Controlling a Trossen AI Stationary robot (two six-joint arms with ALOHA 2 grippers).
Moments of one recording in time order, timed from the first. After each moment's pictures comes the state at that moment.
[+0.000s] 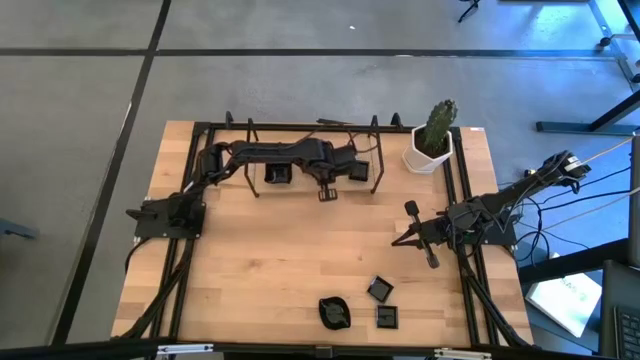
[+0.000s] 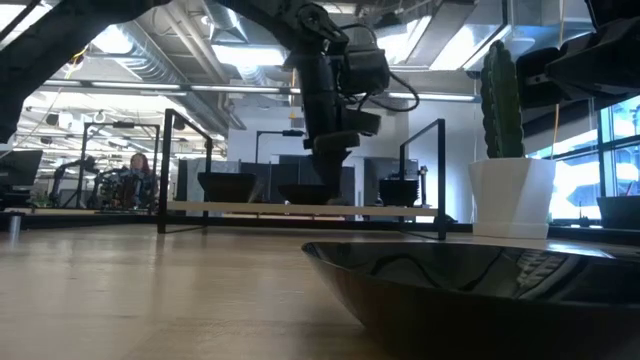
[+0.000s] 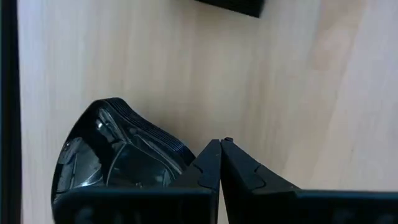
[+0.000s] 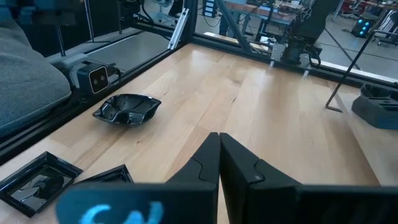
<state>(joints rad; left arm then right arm) 0.24 2.18 1.84 -0.95 -0.21 0.09 0.45 0.55 0.15 0.24 0.14 -0.14</state>
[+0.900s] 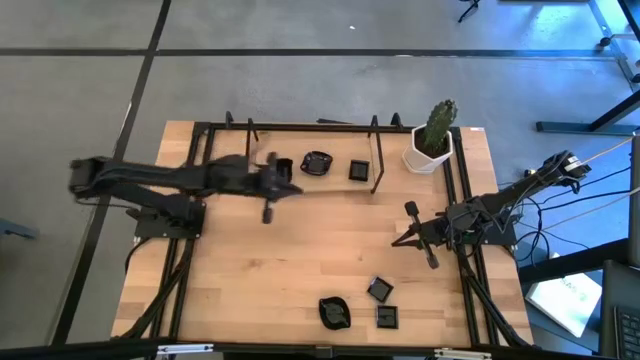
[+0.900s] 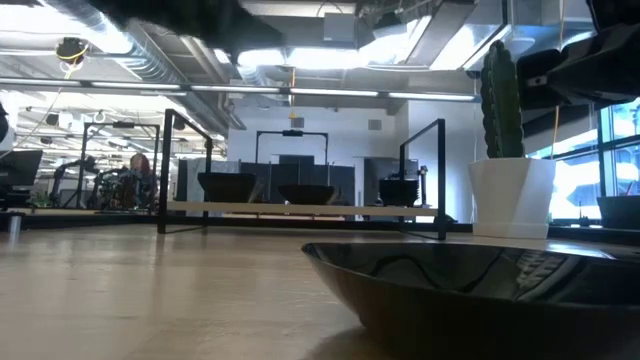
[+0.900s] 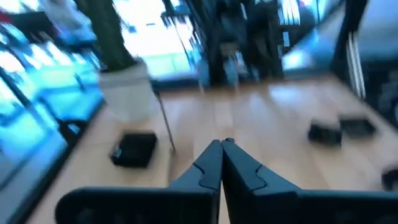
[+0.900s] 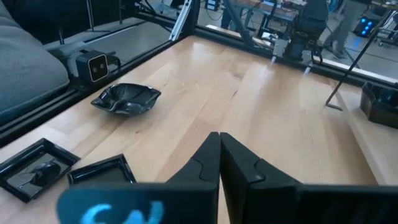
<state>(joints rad) 0.10 1.12 0.71 0.14 0.05 0.13 0.44 0.56 0.15 0.22 0.14 -0.18</state>
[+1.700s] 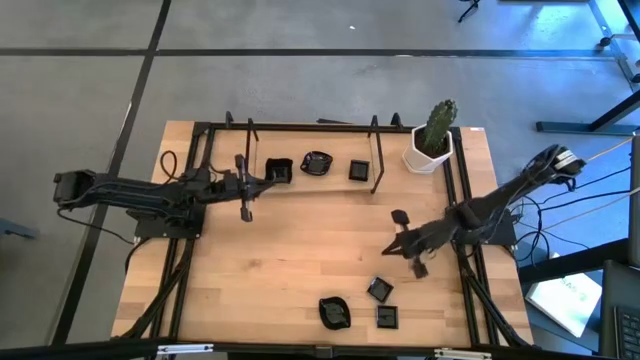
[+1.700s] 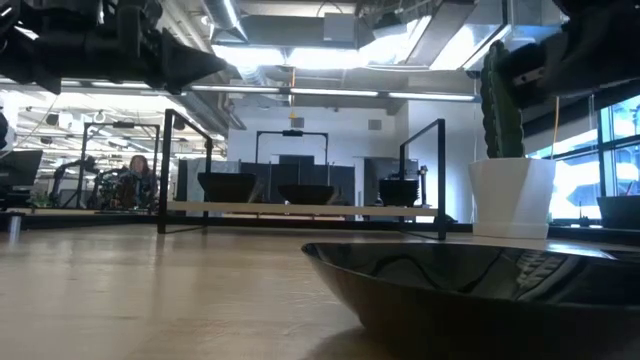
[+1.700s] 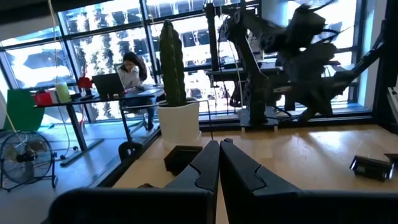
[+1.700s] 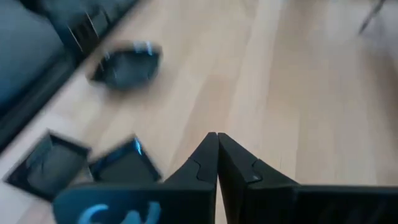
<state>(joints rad) 0.13 0.77 0.15 0.71 -0.09 0.13 0.50 0.89 0.44 -0.04 0.19 0.04</state>
